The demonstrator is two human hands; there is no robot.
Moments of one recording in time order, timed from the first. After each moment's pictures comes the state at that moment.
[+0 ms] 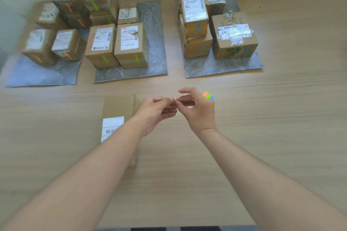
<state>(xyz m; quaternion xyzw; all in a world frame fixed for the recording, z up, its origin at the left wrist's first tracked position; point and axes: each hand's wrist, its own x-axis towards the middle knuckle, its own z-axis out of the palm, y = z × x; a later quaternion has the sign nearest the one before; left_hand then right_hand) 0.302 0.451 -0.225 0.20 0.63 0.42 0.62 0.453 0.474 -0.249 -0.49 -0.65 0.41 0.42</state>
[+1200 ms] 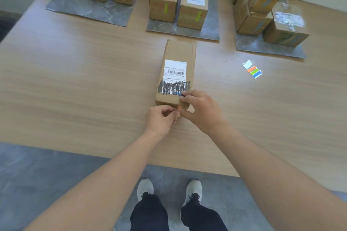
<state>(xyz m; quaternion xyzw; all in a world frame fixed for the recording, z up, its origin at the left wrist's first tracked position) 0.191 0.197 -0.337 0.28 0.70 0.48 0.45 0.330 0.284 -0.302 -0.38 -0.89 0.21 0.16</state>
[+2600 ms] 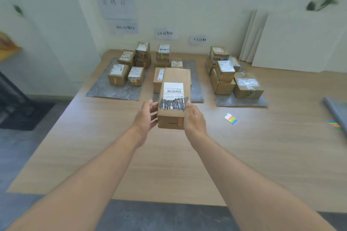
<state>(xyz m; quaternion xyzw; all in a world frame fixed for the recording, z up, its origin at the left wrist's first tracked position) 0.126 0.206 -0.076 0.25 0.61 0.56 0.50 0.267 0.249 -0.088 -0.58 -0.53 0.49 0.37</state>
